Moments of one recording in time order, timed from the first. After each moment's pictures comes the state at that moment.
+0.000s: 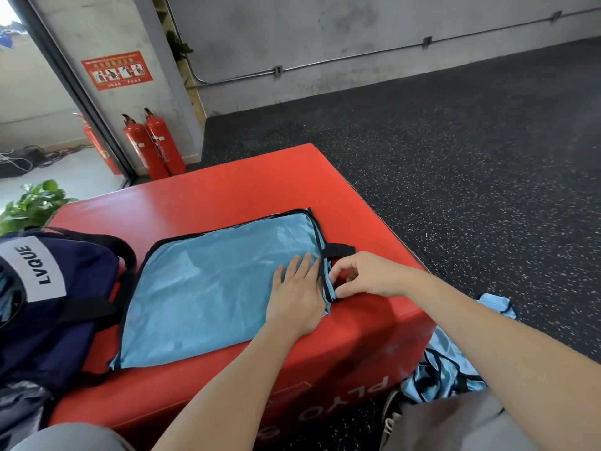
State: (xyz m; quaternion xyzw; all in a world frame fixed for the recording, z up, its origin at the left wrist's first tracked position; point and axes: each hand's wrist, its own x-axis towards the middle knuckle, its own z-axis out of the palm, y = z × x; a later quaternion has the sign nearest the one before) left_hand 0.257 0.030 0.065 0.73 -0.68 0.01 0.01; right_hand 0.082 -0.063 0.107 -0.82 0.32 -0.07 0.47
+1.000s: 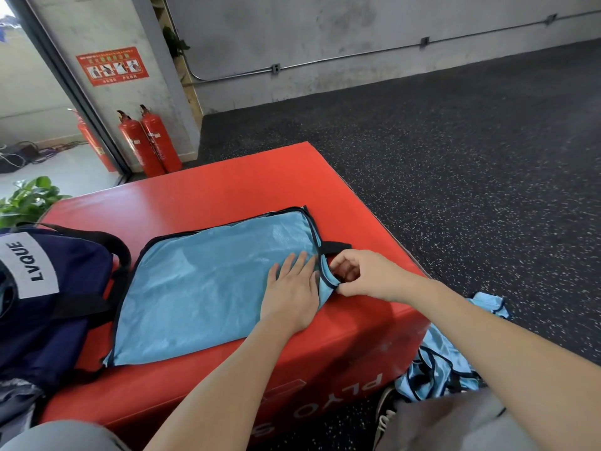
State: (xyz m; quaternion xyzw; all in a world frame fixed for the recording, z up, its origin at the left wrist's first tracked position) left_hand 0.255 0.029 0.063 0.75 -0.66 -0.01 0.07; right_hand 0.071 -0.055 0.098 -0.81 0.37 -0.15 0.43
